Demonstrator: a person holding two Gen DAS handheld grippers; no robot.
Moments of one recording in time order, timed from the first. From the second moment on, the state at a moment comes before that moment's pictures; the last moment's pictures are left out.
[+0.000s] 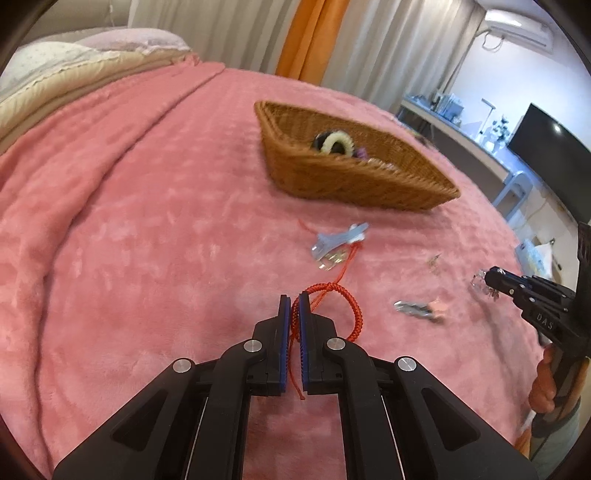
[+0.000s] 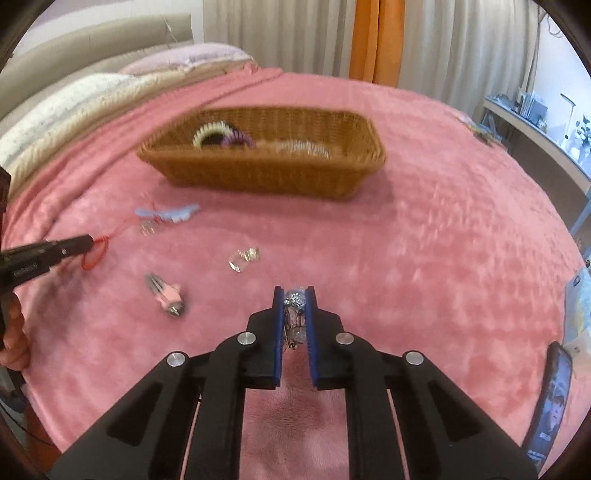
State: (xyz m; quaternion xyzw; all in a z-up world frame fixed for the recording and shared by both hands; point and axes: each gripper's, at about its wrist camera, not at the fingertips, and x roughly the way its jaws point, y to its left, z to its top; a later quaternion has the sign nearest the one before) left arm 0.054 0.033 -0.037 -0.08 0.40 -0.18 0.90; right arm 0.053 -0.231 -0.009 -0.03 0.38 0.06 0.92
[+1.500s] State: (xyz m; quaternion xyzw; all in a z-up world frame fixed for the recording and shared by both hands) left arm 0.217 -0.034 0.009 -0.09 0.34 -0.20 0.91; right arm 0.253 -0.251 0.009 0.11 0.38 0.12 0.91
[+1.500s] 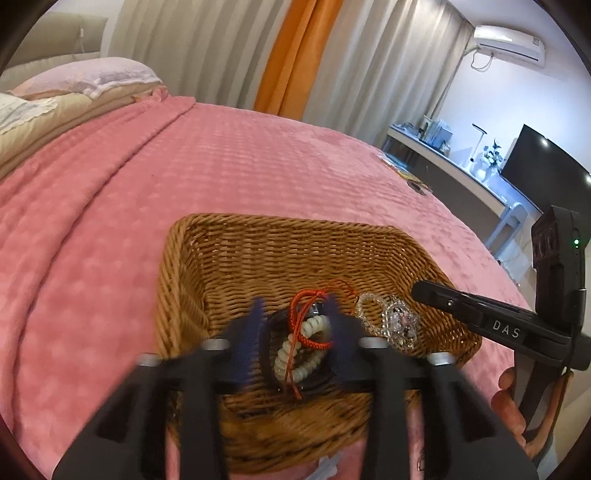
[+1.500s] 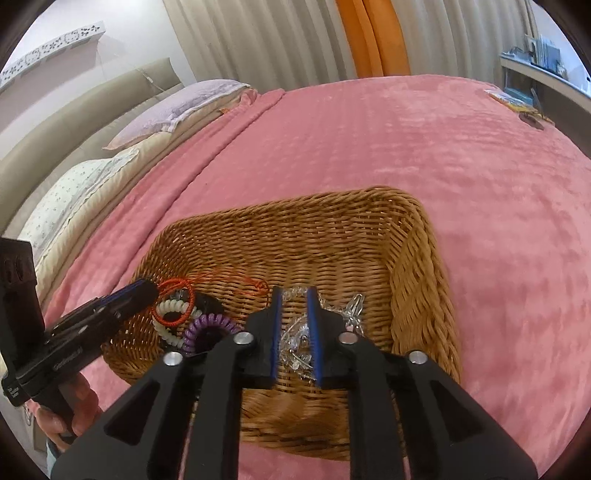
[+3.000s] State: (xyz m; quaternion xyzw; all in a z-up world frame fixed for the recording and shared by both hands) left arm 0.126 -0.003 -0.058 -0.07 0.43 -0.25 0.87; right arm 0.119 -0.208 -0.053 0.02 0.43 0.12 0.89
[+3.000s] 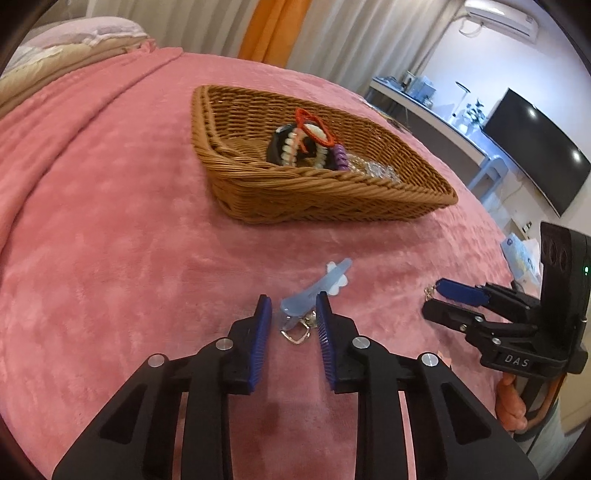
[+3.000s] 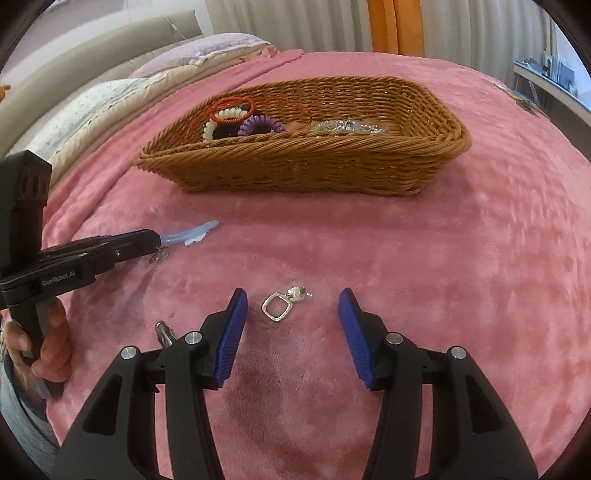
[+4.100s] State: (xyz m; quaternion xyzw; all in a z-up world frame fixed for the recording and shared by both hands) left arm 0.065 0.036 0.005 -0.15 0.30 -0.23 0.91; right arm 0.079 -0.220 0.011 0.03 0.30 0.15 0.94
